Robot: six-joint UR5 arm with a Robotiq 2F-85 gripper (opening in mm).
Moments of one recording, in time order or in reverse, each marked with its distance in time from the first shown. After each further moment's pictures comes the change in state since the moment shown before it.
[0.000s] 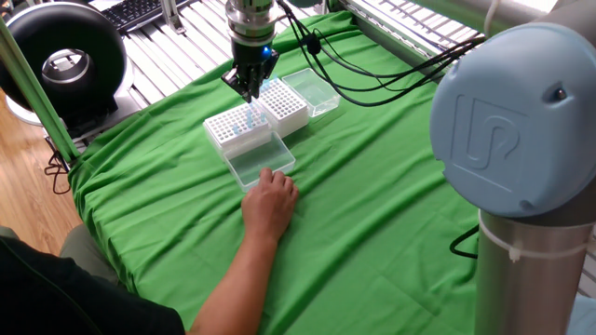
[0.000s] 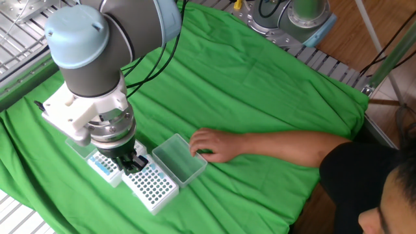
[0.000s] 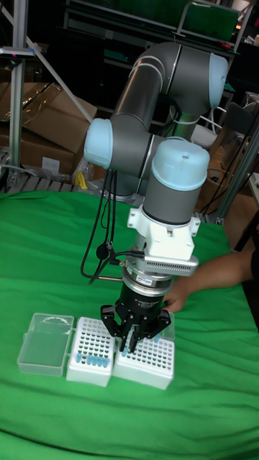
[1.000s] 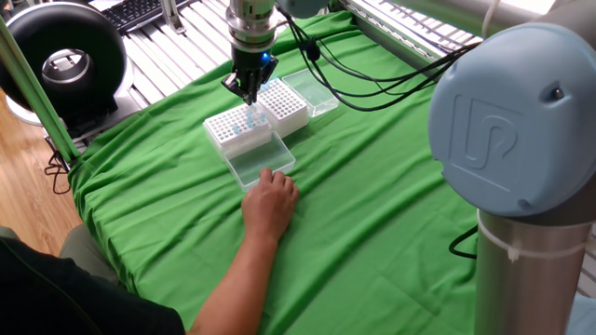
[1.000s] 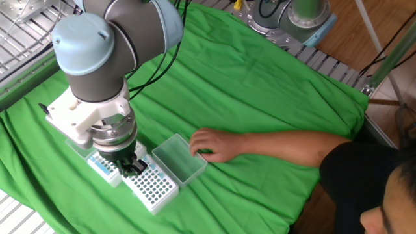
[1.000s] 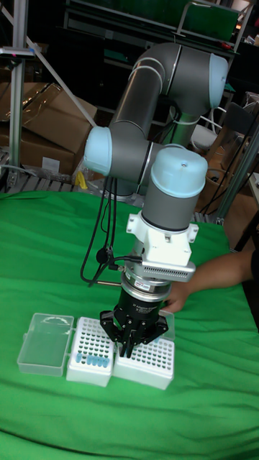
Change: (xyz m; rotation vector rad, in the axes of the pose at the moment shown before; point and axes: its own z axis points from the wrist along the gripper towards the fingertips) arm 0.001 -0.004 0.010 0.020 -0.001 0.029
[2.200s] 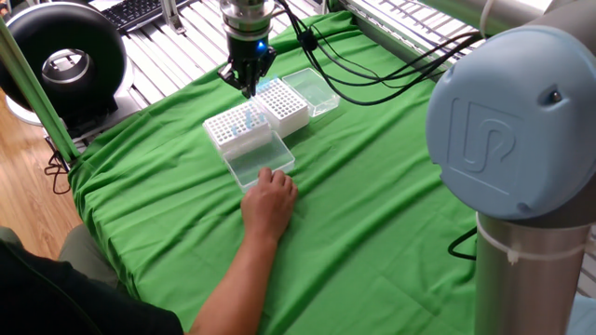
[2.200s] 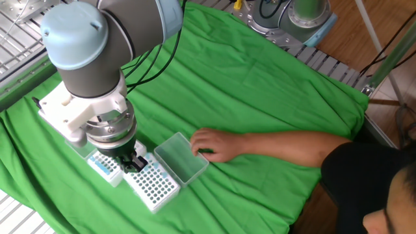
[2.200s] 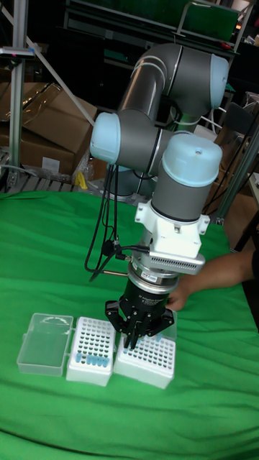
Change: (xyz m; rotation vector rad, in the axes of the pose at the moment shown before) arm -0.004 0.006 -0.023 0.002 0.017 0.032
